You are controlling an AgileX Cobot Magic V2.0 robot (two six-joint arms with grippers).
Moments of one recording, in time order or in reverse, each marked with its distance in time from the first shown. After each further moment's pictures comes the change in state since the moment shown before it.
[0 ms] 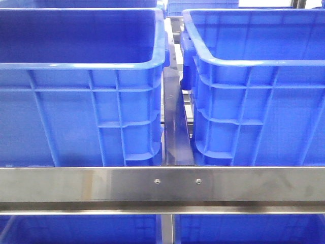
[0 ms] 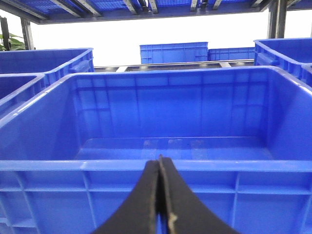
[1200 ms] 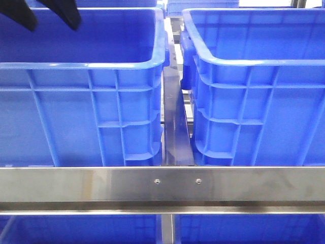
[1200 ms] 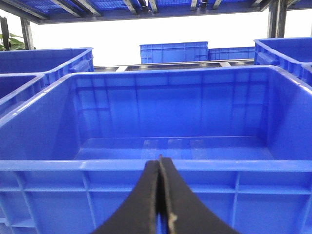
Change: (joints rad) left arm -0.252 0.801 -0.412 -0.039 -0.054 0.037; right arm 0.000 0.000 0.000 0.000 0.000 0.000
